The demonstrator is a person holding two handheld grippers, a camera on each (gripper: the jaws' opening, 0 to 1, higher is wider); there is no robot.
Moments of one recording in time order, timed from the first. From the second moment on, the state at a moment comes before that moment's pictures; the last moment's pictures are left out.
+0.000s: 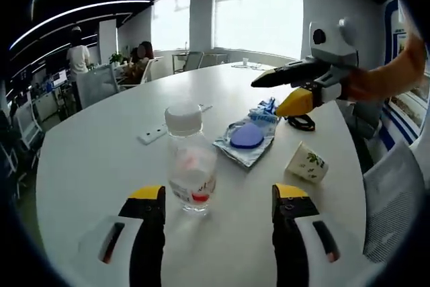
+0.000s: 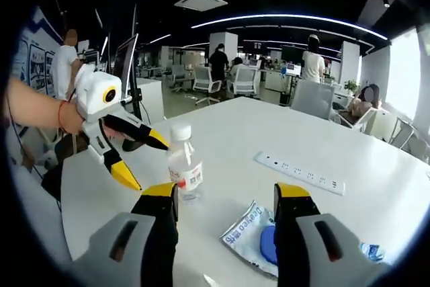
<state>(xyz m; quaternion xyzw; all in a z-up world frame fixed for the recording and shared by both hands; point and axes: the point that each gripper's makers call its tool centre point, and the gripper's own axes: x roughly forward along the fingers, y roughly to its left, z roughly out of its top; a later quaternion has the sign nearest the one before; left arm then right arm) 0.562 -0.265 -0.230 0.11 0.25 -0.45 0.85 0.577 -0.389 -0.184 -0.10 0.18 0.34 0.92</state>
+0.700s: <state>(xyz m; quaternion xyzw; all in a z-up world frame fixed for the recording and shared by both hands) 0.513 -0.268 -0.198 0.10 0.25 -0.42 0.87 0.554 -0.449 -0.177 -0.09 0.21 0.37 0.90</state>
